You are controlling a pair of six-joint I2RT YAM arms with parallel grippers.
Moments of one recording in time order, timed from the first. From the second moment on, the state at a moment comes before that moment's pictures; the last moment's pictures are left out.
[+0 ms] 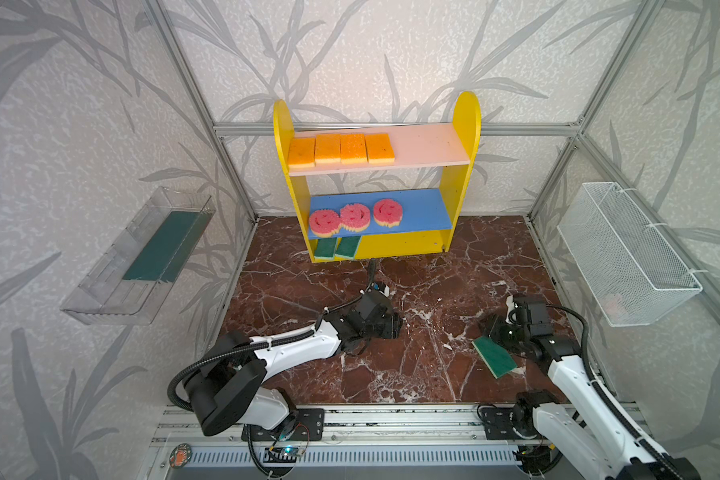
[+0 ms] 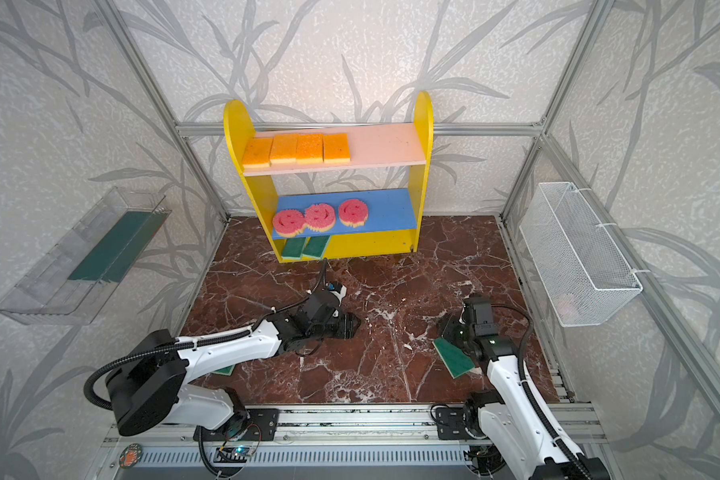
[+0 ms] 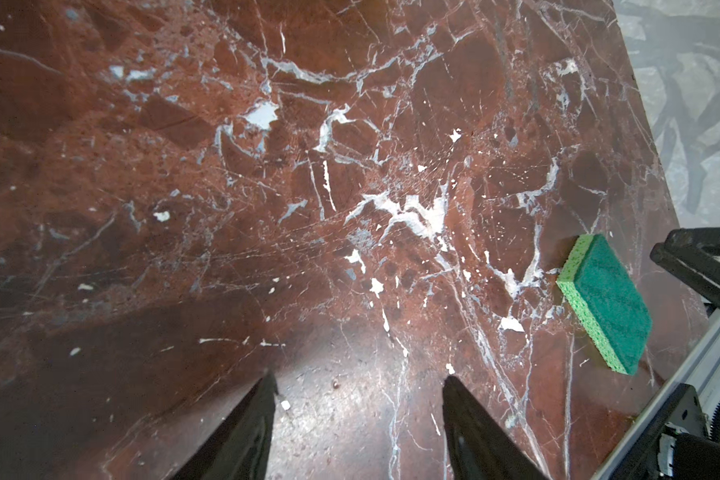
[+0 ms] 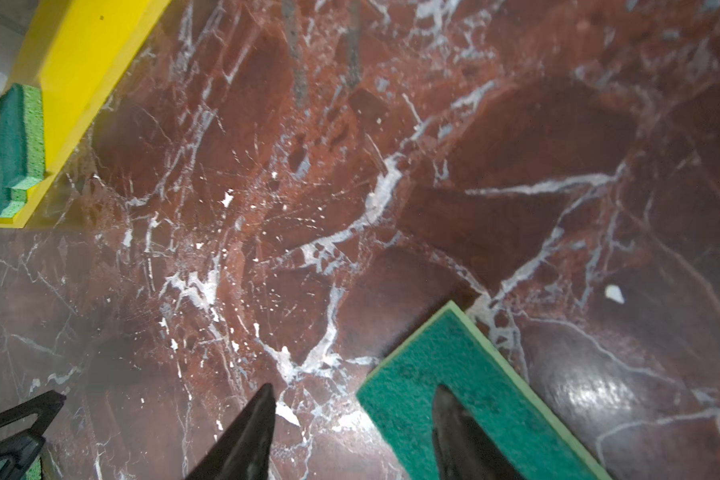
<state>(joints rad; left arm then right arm) -0.84 1.42 0.71 -0.11 -0.02 -0.69 0.10 0.81 0.42 -0.56 -0.18 0.64</state>
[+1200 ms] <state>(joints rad) -0.83 0.79 0.45 -0.35 -0.20 -0.77 0.71 1.93 1.18 0.02 -0.28 0.82</state>
